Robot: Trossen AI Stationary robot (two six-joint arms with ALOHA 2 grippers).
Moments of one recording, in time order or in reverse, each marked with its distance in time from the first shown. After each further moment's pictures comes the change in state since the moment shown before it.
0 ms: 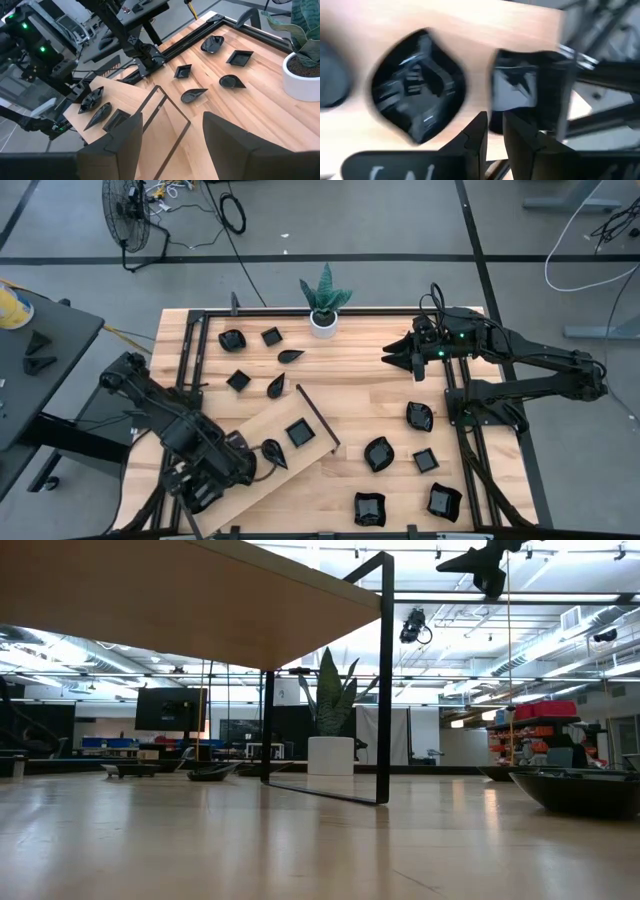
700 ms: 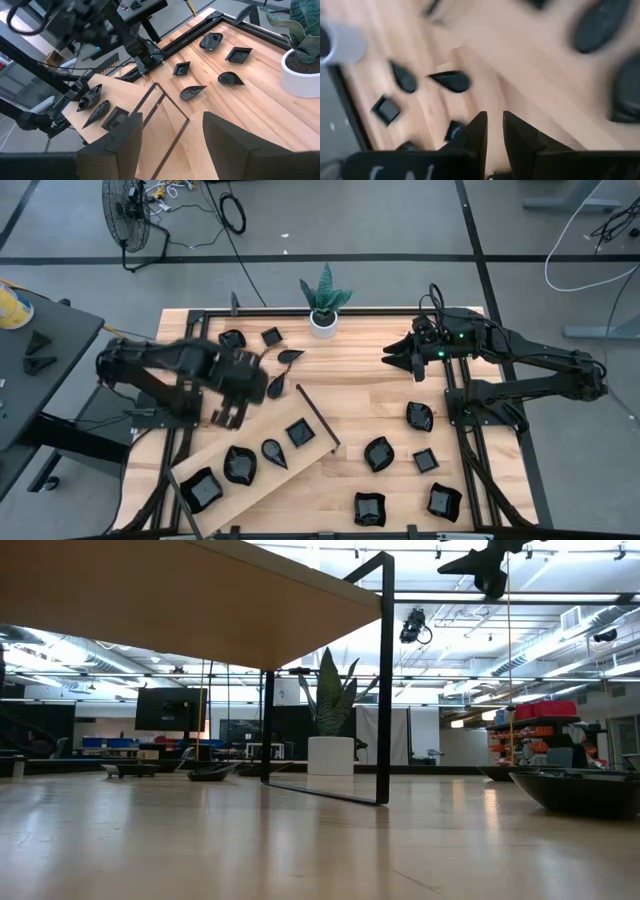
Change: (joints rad) left arm 0.492 -0.107 0.006 0.007 -0.393 -0.091; right arm 0.000 0.000 0.000 -0.015 0.000 -0.001
